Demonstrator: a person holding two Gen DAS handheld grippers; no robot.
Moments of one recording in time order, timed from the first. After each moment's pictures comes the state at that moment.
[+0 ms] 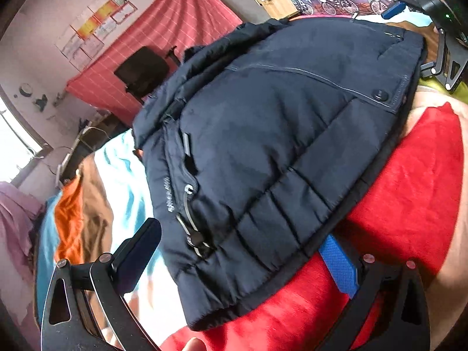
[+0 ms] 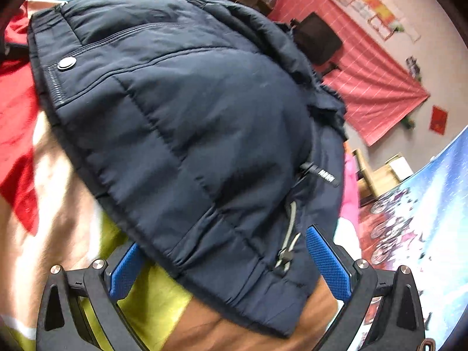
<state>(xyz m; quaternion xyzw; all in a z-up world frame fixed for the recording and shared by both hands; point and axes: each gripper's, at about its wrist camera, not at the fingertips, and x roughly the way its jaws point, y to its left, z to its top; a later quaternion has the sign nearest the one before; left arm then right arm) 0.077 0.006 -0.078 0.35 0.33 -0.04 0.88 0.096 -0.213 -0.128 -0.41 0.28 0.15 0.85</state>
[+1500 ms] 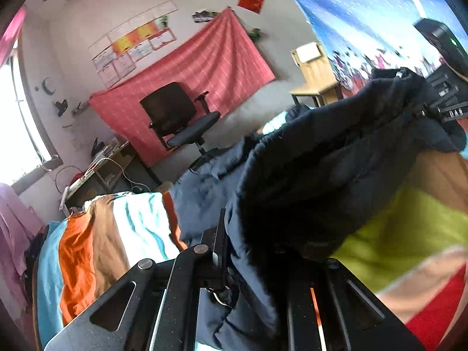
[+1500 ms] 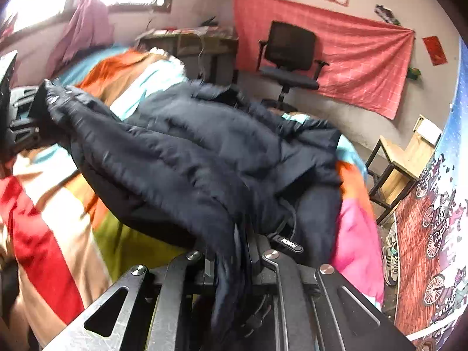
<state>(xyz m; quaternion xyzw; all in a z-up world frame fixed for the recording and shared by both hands) 0.169 0.014 0.078 0.26 0.22 -0.05 0.94 0.192 -0.237 0.031 -0.16 0.29 0.25 0.91</state>
